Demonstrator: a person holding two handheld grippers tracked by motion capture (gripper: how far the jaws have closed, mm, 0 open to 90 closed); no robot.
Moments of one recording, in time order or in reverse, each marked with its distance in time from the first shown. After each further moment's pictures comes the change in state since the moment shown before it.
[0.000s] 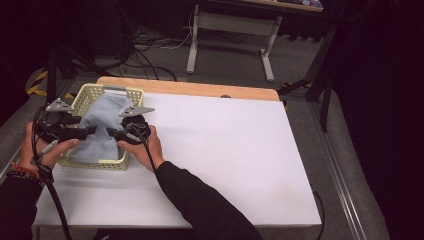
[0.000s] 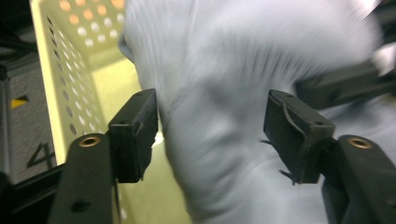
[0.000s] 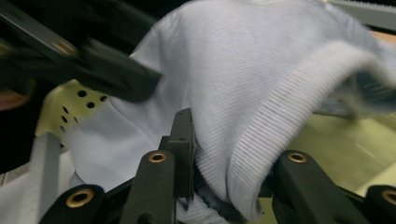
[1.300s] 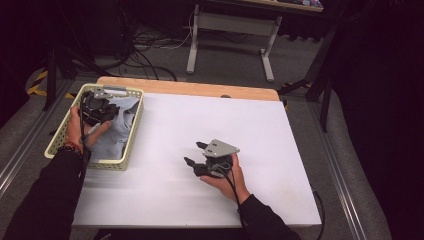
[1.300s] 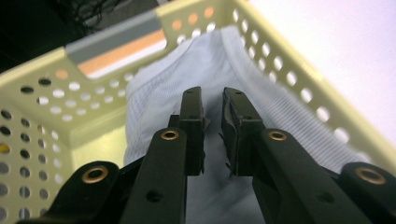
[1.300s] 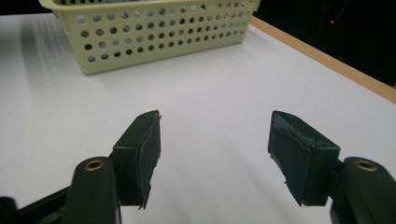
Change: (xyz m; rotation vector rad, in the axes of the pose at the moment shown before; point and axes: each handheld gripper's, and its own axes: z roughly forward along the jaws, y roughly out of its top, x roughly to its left) left arm -0.027 0.050 0.084 -0.001 0.087 0.089; right arm -0.036 -0.107 -0.217 0.004 -0.247 -0.252
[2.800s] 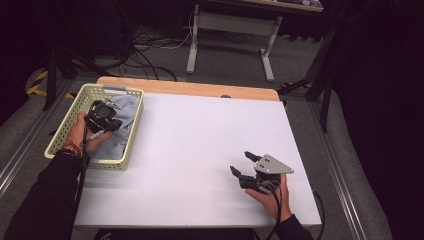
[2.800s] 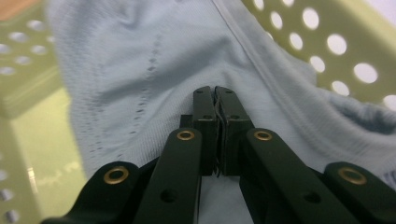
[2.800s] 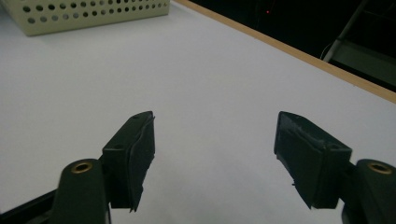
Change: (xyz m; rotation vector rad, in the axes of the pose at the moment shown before) left arm -0.010 -0.016 0.023 0.251 -0.095 0.099; right arm -0.034 -0.059 -0.103 0.002 -0.184 0.046
